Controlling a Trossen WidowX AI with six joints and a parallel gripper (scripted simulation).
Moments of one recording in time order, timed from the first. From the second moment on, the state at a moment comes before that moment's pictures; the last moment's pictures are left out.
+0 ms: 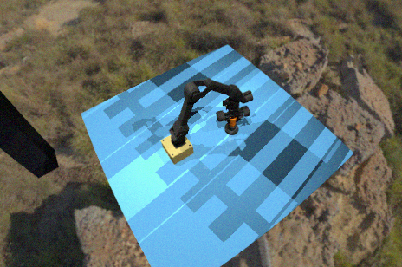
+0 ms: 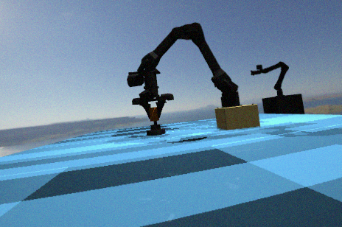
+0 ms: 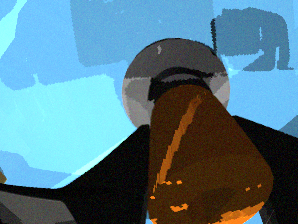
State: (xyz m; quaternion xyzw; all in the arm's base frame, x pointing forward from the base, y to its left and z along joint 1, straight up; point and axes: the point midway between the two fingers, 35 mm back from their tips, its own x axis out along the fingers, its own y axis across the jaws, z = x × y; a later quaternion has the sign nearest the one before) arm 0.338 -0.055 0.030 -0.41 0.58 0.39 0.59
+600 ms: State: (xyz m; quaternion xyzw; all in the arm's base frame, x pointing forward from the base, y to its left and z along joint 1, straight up) arm 0.339 -0.055 0.035 -0.46 0.53 0.45 0.55
